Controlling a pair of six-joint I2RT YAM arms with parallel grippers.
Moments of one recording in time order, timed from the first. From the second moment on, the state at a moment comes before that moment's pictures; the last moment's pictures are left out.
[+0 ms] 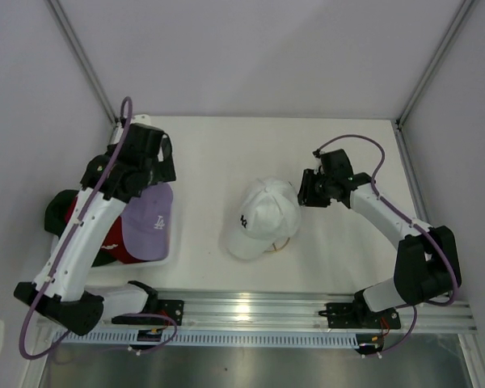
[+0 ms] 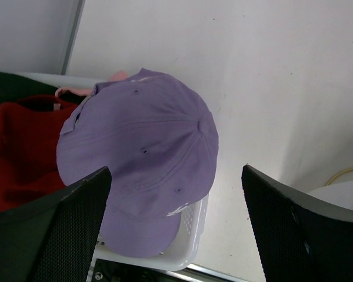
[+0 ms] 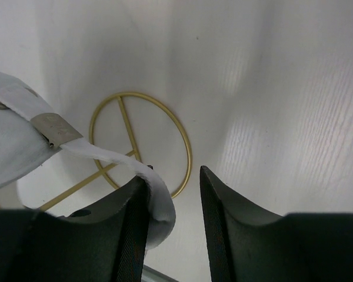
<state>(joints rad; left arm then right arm) -0.39 1.21 1.54 -1.17 -0.54 -0.41 0.34 1.46 1.05 -0.50 -0.22 0.42</state>
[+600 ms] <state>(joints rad) -0.48 1.42 1.53 -1.24 -0.65 -0.33 0.34 1.45 0.98 -0.44 -0.23 0.47</state>
